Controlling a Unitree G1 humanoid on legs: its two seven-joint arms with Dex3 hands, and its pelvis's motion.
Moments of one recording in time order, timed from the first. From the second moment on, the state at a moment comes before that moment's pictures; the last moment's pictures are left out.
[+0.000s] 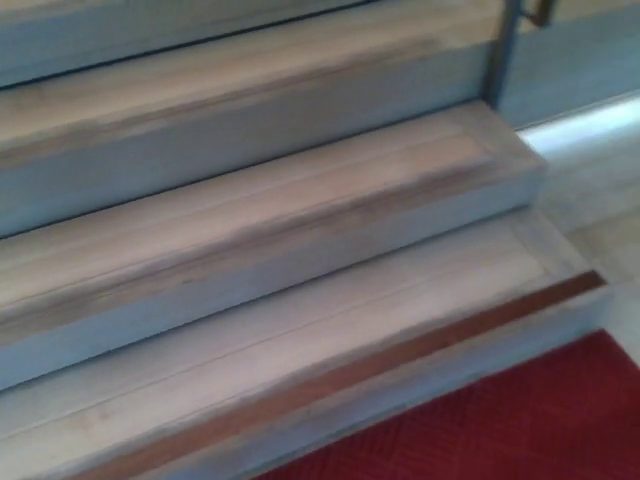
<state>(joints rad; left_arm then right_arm) 0.33 0.19 0.56 1.18 -0.30 -0.50 -0.25 0.74 -0.33 -0.64 -0.13 -0.77 -1.38 -0.74</state>
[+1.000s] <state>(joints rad) 0.34 0.18 0.57 1.17 -0.31 -0.50 -0.24 0.69 -0.32 -0.71 -0.08 -0.65 -1.34 -0.50</state>
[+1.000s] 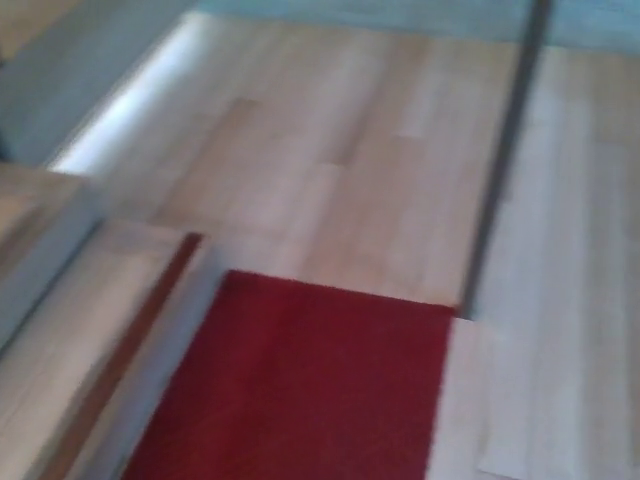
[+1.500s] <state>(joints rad) 0.33 0.20 0.56 1.17 -0.31 -0.50 -0.23 0.64 -0.32 -0.71 -0.09 -0.62 -1.27 -0.43</state>
